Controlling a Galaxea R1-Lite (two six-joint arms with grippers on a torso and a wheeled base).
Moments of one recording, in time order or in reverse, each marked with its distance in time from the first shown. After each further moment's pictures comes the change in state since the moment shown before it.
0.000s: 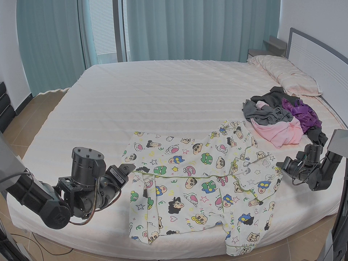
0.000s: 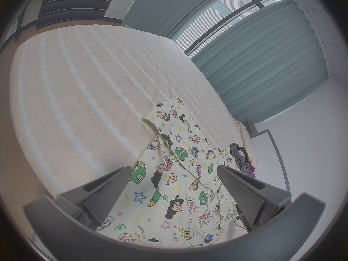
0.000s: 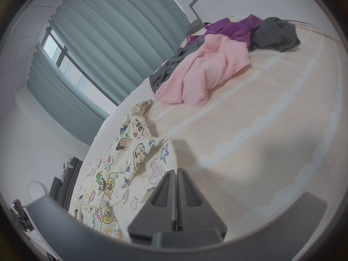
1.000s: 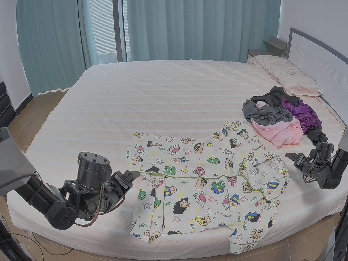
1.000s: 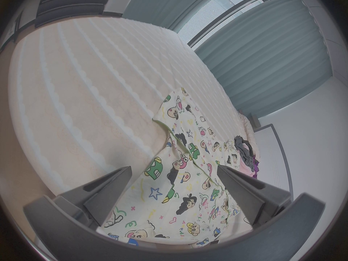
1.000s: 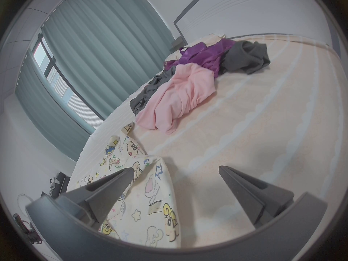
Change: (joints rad) left arm 0.000 0.052 0.002 0.000 -0.052 -0.006; right arm -0.107 -0.074 0.045 0.001 -0.081 0.000
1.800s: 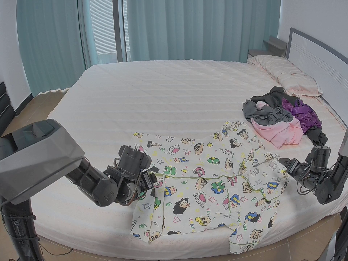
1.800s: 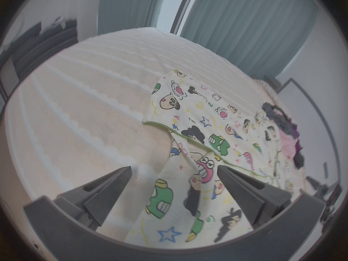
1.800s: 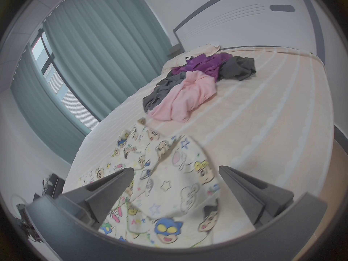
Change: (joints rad) left arm -0.026 0.287 -0.426 0.343 0.119 0.318; right arm 0.233 -0.213 0.303 -0.104 -0.289 0.095
